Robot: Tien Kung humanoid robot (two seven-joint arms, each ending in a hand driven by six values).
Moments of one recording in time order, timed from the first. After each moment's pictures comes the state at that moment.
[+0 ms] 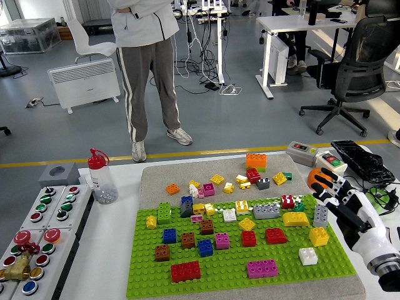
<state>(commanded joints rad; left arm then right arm) -0.10 0.00 -1.22 -0.18 1.01 0.25 0.19 0.19 -0.35 1.14 1.72 -0.90 -0.30 0.04</state>
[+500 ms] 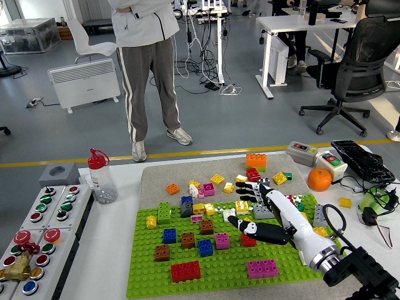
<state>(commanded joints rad) -0.10 0.00 -1.21 -0.18 1.00 0.25 0.19 0.38 -0.33 0.88 1.70 -1.40 -0.27 -0.13</state>
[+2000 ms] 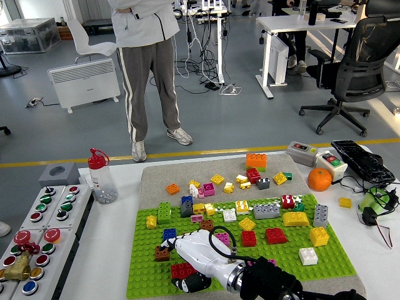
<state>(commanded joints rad) -0.08 0.01 -1.21 -0.18 1.02 0.25 0.20 0.74 -0.12 0.41 1.33 -1.96 -0.13 -0.28</state>
